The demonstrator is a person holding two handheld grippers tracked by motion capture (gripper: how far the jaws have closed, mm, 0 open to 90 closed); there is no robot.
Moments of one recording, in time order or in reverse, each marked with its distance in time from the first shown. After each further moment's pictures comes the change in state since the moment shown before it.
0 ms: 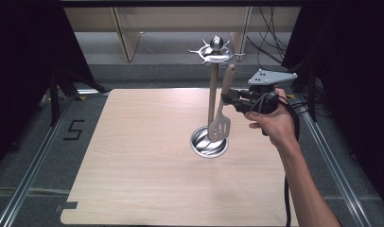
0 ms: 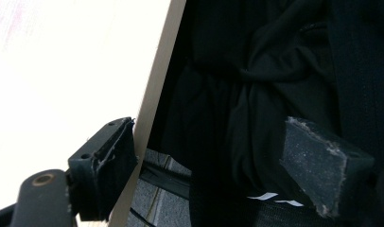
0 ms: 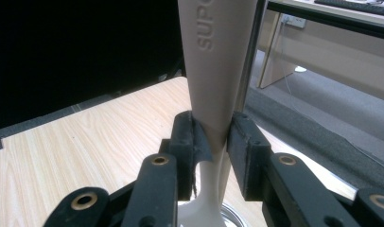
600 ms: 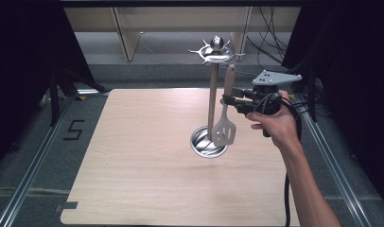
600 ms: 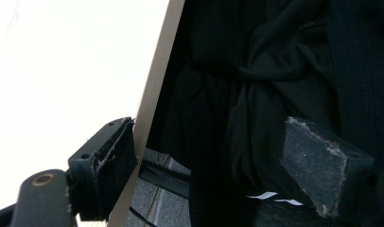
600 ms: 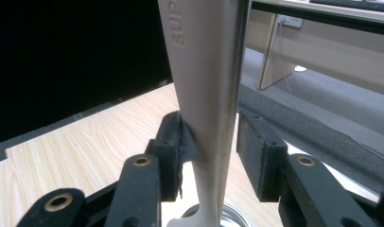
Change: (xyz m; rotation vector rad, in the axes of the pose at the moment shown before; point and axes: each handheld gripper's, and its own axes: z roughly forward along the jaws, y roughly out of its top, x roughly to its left) left arm 0.000 0.000 0.000 0.002 -0.003 0.001; right arm -0.005 -0.005 -0.004 -0.018 0.010 0.041
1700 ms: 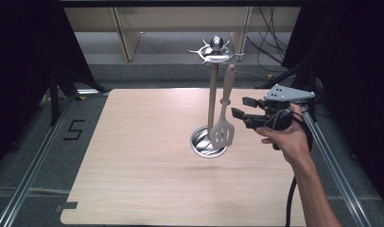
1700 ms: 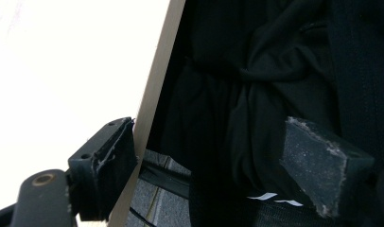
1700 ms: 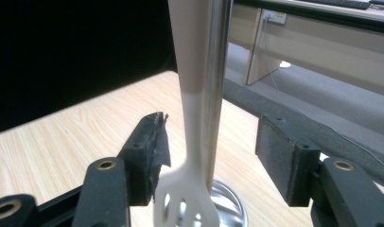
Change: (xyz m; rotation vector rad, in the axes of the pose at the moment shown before) left arm 0.000 0.000 0.000 0.001 0.000 0.003; right arm 0.006 -0.029 -0.027 -0.005 -0.070 -0.021
